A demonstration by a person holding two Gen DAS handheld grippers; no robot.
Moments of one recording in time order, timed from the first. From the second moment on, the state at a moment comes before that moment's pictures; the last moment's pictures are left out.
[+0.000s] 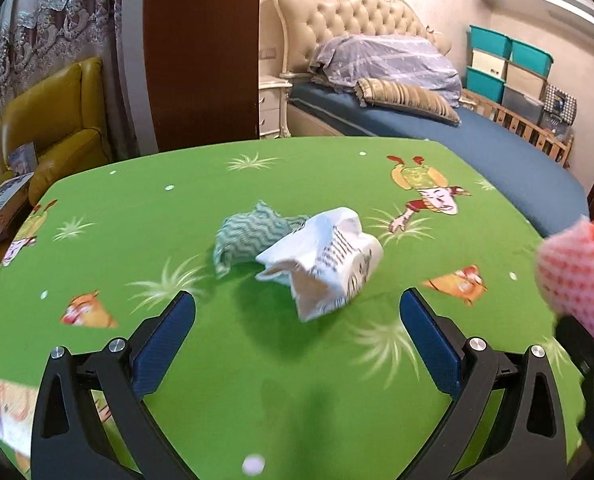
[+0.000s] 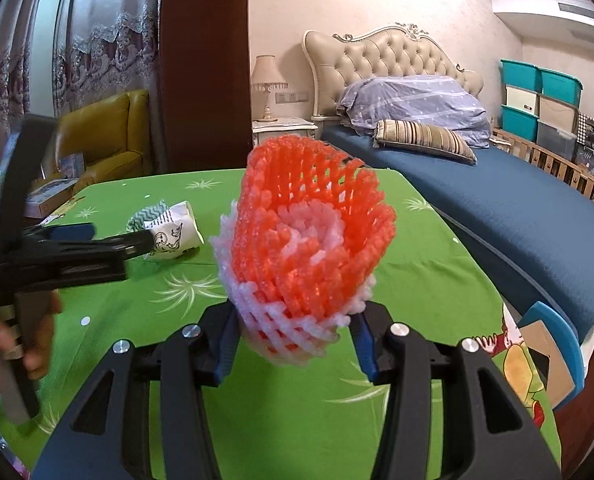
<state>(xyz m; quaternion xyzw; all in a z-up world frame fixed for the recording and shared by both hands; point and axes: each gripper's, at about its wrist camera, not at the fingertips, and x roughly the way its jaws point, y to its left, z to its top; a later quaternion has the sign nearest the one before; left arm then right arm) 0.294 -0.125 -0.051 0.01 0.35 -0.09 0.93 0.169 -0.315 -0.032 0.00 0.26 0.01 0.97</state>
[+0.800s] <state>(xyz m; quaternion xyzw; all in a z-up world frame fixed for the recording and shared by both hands) 0.338 -0.151 -0.063 0.01 0.38 -0.05 0.93 0.176 -0.319 -0.033 0.02 0.27 0.01 0.96</state>
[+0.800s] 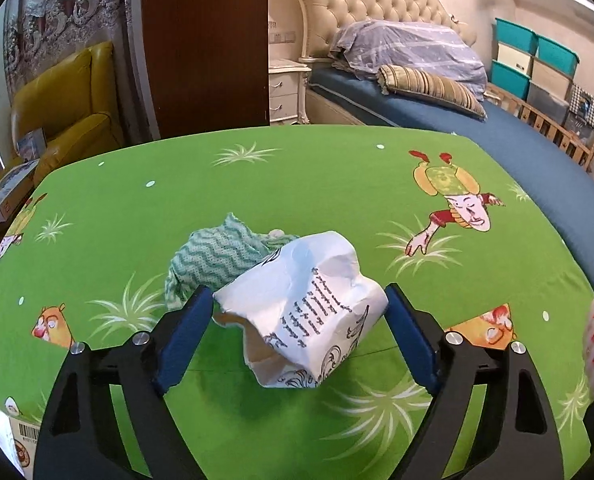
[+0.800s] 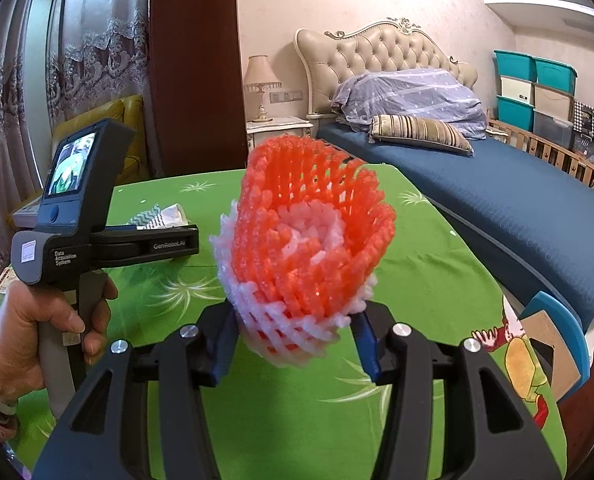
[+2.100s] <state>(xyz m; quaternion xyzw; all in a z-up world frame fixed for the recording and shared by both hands) 0.153 -0.083 -0.036 0.05 0.26 -0.09 0.96 0.135 -0.282 -0.014 -0.01 0.23 0.07 0.97</state>
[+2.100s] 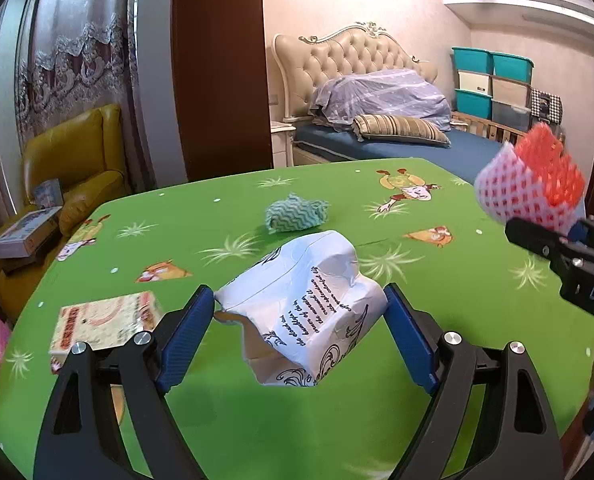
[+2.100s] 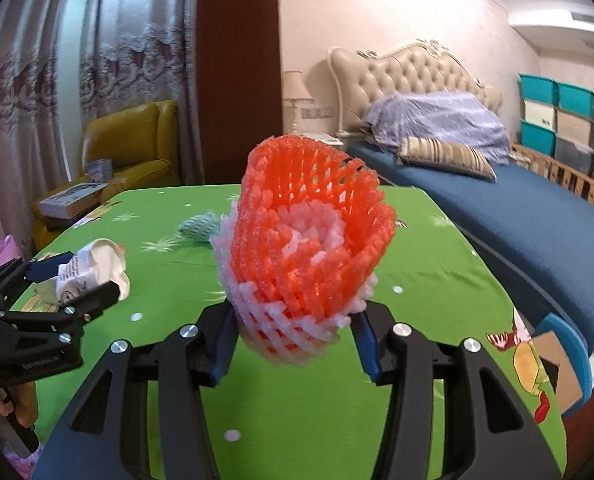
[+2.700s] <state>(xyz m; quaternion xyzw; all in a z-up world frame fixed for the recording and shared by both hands) 0.081 0.006 -0.020 0.03 0.21 -0.02 0.98 0.092 -0.195 -0.007 -0.06 0.23 0.19 0.95</state>
